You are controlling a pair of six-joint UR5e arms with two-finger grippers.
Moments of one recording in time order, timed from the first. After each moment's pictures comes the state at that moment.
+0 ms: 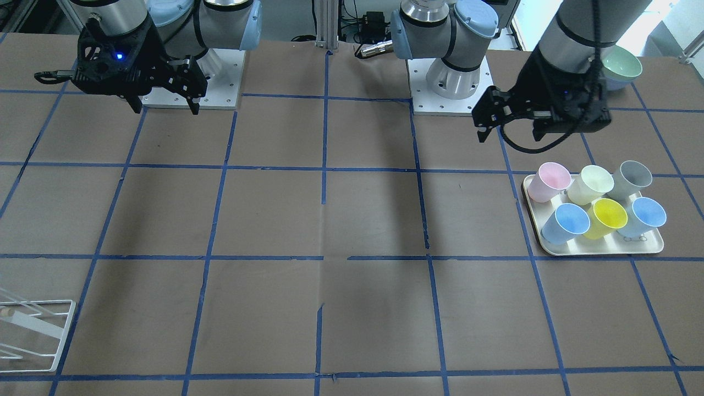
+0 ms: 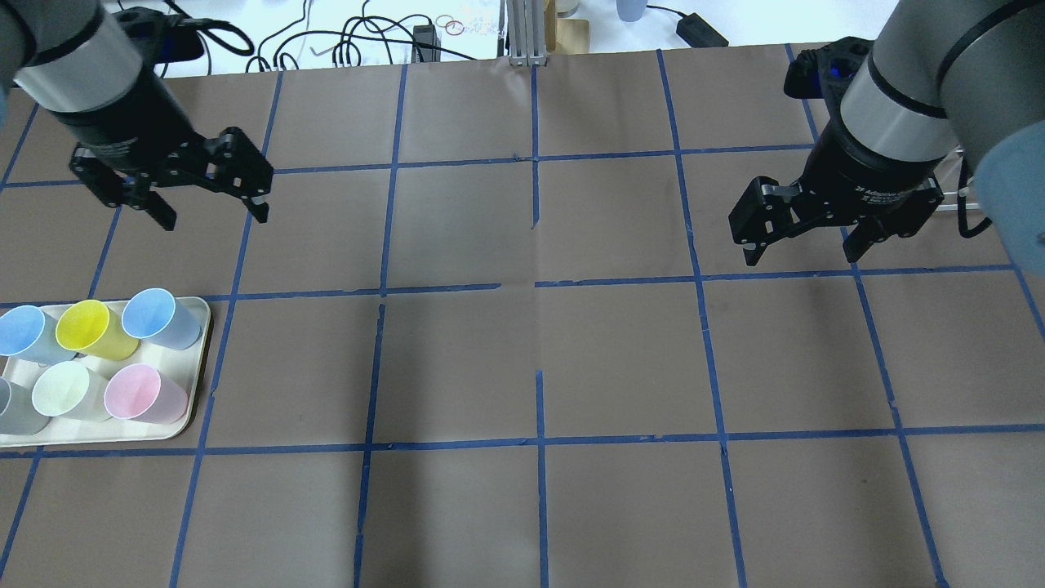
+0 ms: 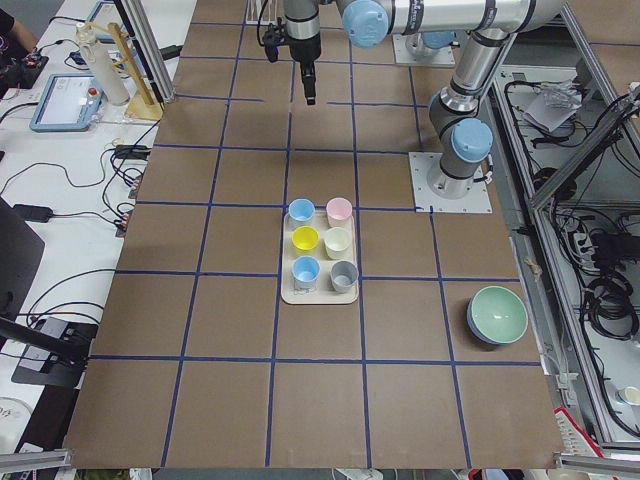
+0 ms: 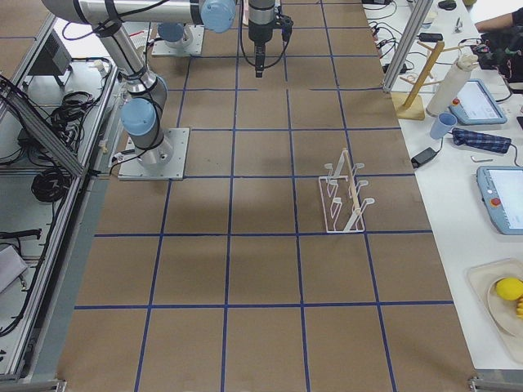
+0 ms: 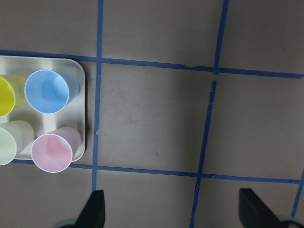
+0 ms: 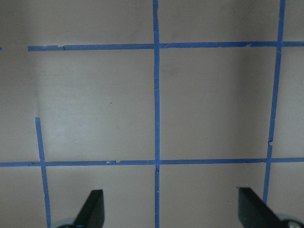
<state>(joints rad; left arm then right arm) -1.51 -1.55 -1.57 -1.63 1.59 0.05 1.54 -1.73 1.73 -1.54 -1.57 -0.02</state>
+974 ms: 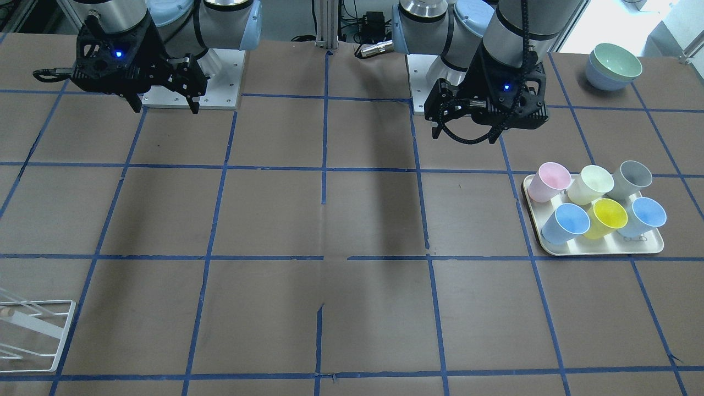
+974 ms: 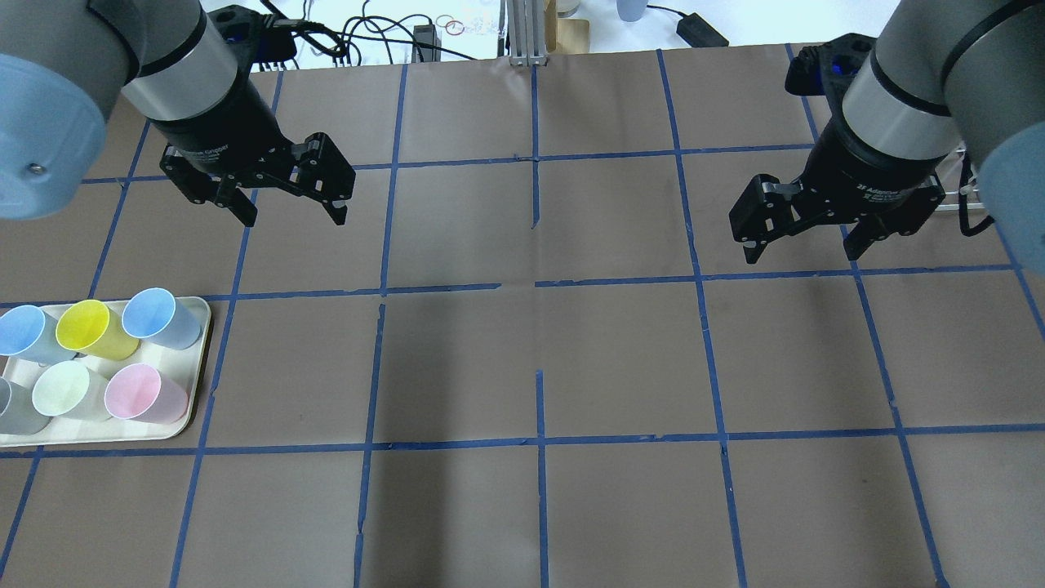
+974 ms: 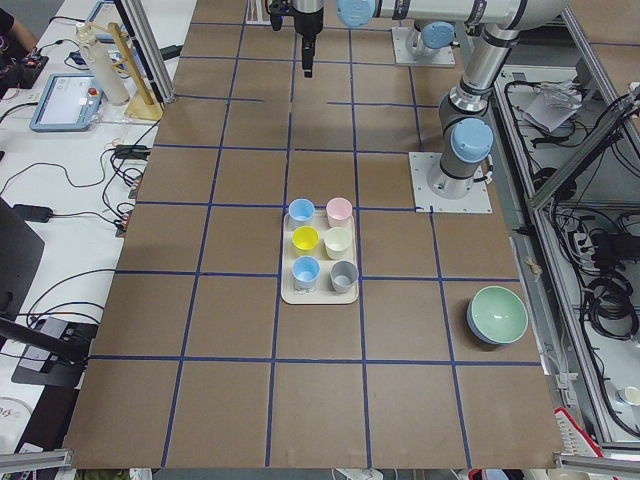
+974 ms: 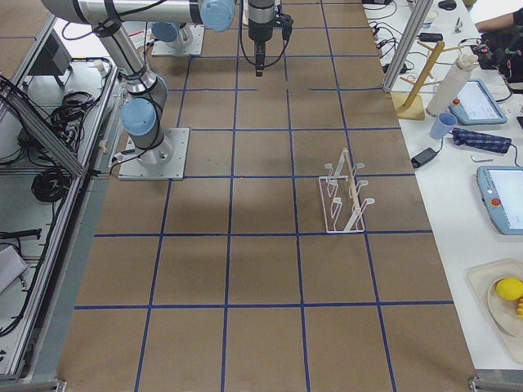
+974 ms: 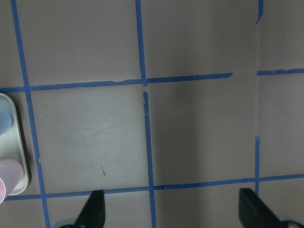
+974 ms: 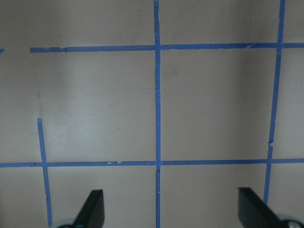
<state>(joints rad) -1.59 -1.55 -1.58 -1.59 1.54 0.03 1.54 -1.73 1.73 -1.55 -1.56 -0.02</state>
